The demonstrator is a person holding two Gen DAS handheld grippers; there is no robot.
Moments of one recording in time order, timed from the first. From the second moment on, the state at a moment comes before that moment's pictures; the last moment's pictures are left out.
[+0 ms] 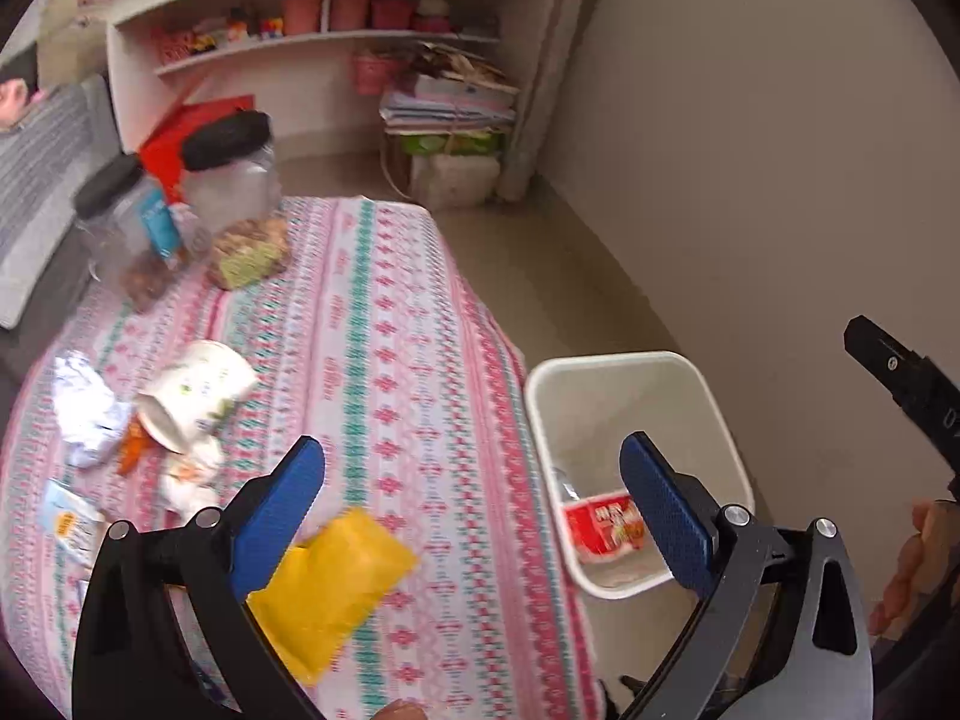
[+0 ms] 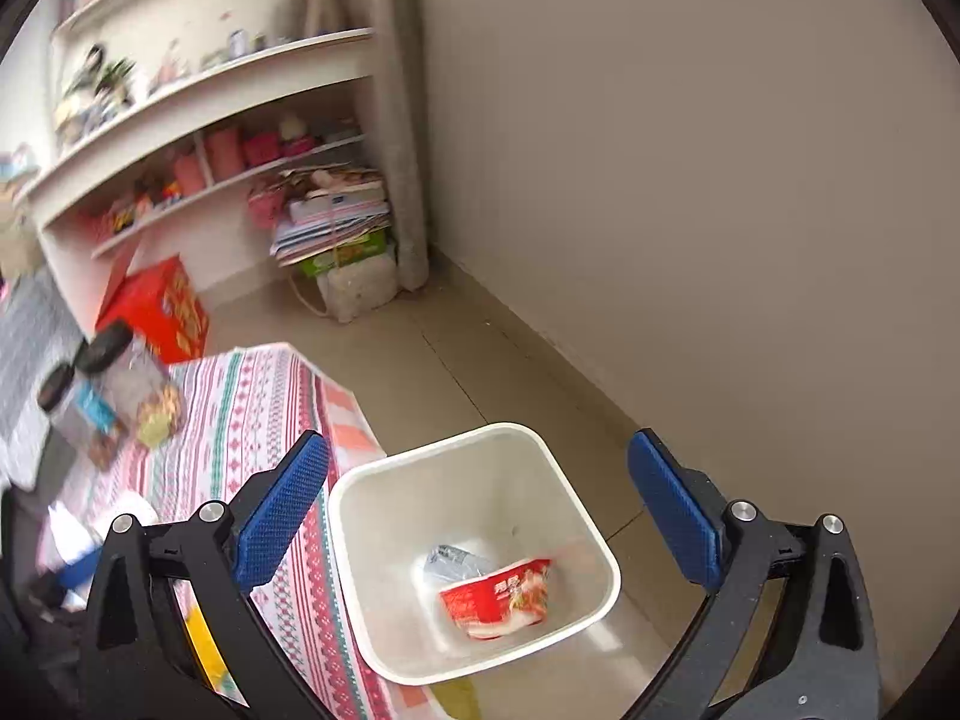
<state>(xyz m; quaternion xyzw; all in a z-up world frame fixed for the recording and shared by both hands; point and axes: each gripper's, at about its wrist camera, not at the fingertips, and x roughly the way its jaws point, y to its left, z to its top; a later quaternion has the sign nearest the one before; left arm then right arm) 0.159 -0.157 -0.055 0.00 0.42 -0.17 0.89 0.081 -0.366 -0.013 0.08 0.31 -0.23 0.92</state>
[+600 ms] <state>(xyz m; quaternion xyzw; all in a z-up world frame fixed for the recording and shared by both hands) 0.157 -0.049 -0.054 0.00 0.39 -0.01 0.92 0.117 -0.245 -0.044 -0.01 0.33 -0.17 0.93</state>
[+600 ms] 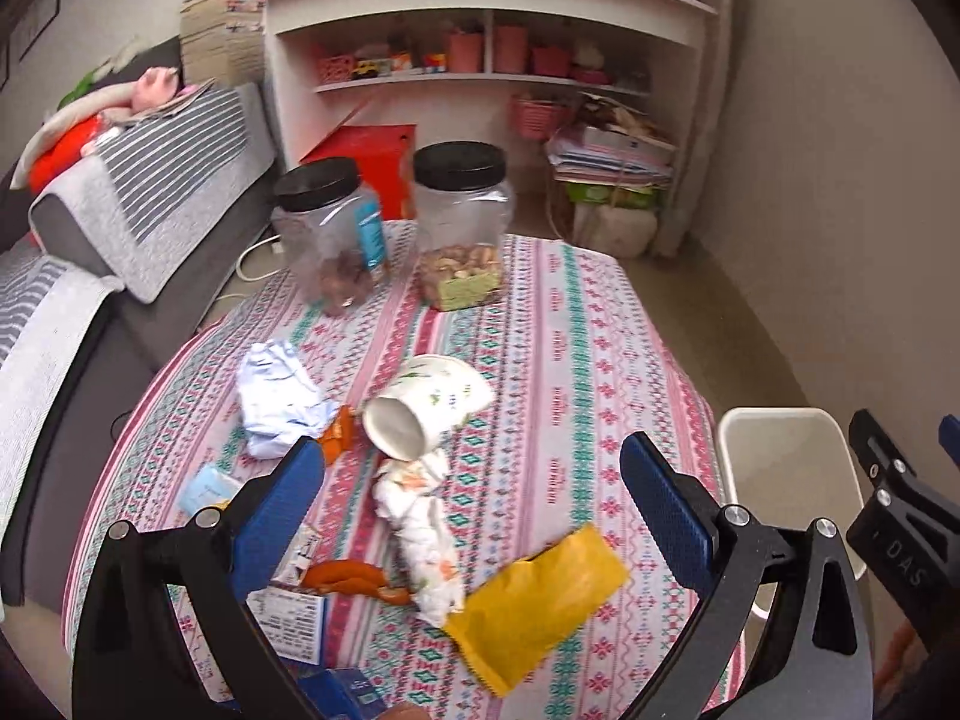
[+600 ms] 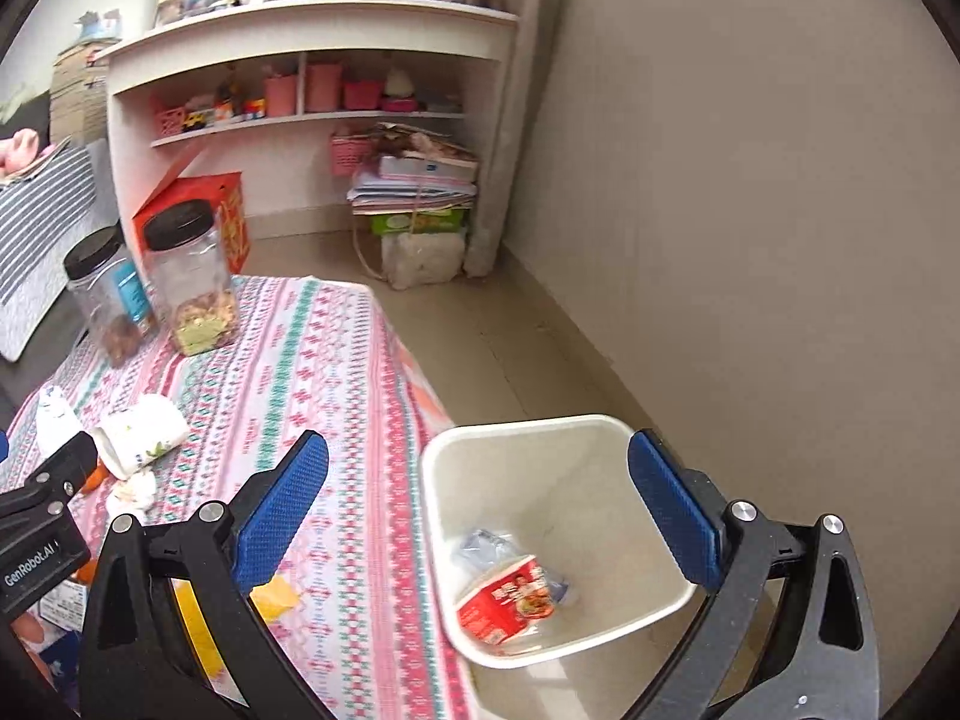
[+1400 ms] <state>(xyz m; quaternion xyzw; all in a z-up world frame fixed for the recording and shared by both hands) 0.222 0.140 -0.176 -0.21 0.57 0.22 0.76 0.169 -0.163 -0.104 0.02 0.46 -0.07 0.88</state>
